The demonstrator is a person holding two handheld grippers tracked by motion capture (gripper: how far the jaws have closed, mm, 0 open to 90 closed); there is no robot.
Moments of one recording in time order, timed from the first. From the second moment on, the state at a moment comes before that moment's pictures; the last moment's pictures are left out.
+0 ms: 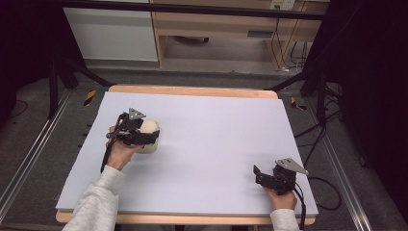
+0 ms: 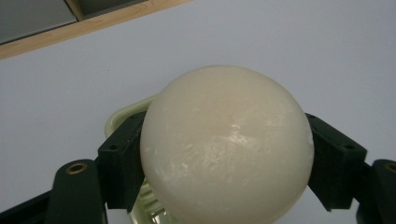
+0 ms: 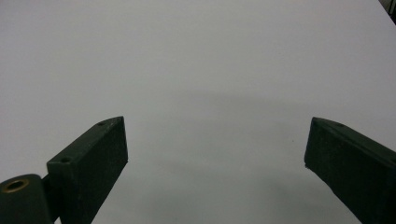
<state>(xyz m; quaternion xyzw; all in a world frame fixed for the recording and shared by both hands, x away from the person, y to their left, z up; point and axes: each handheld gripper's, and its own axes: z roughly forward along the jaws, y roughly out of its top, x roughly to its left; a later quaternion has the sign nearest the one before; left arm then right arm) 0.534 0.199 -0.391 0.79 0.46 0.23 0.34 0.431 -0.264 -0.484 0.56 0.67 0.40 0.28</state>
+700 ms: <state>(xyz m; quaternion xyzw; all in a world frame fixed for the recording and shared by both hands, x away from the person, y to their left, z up) 0.548 0.210 -0.404 0.78 0.48 0.23 0.32 0.430 -0.263 -0.483 0.55 0.67 0.40 0.29</state>
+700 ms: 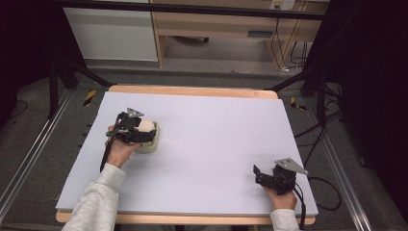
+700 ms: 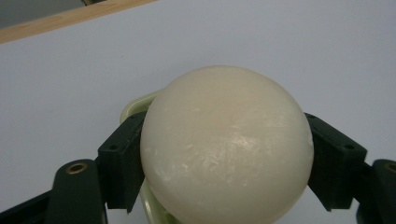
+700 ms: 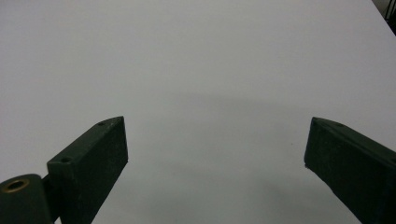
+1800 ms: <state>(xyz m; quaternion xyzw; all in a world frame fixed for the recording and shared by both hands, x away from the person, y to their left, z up) 0.560 0.215 -0.431 0.79 0.49 0.22 0.30 0.431 -0.262 -0.484 0.55 0.68 0.40 0.29</state>
